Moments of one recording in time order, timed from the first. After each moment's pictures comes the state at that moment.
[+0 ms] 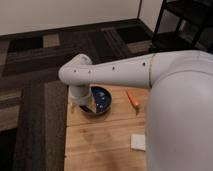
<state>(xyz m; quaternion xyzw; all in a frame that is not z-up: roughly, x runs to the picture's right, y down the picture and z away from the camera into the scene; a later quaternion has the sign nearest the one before) -0.104 0.099 0.704 -0.26 0.23 0.64 0.68</state>
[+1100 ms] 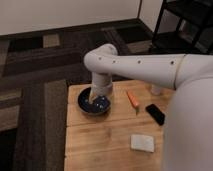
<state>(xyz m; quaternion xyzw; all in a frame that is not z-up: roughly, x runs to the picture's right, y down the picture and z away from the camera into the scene) 0.012 0.041 0.712 -0.25 0.24 0.68 0.65</state>
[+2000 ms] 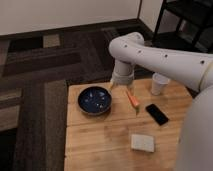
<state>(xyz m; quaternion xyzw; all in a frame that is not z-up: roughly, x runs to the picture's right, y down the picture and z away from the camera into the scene) 0.082 0.010 0.706 -0.23 0.24 0.69 0.64</state>
